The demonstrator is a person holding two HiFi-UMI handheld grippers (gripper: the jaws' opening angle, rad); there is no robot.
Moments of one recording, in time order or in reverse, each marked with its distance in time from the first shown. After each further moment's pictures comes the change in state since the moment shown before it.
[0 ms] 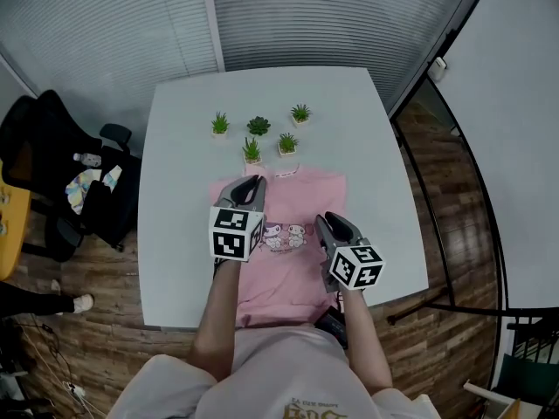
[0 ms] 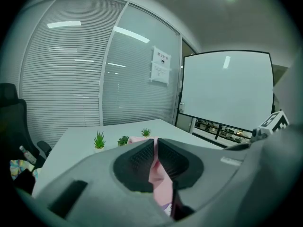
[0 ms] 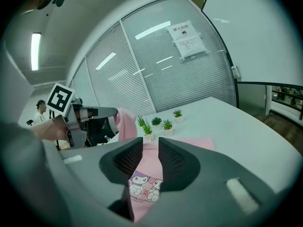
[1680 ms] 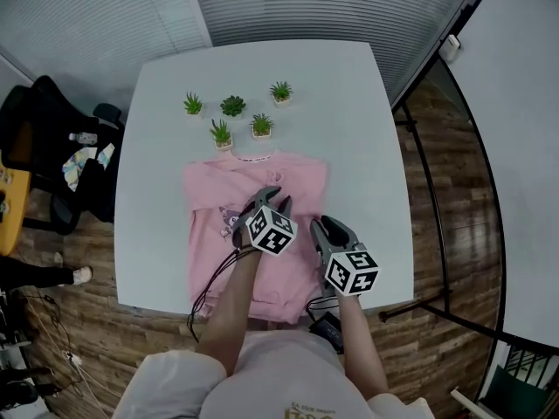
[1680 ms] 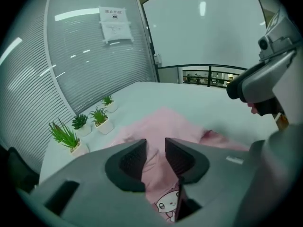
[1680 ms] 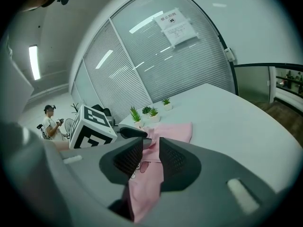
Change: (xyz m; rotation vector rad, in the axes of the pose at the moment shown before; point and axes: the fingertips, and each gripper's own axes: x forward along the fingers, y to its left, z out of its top) left arm 0.151 -0.123 -0.166 0.396 0.412 -0.018; right arm -0.023 -0.105 -0.042 0.059 0.097 0.087
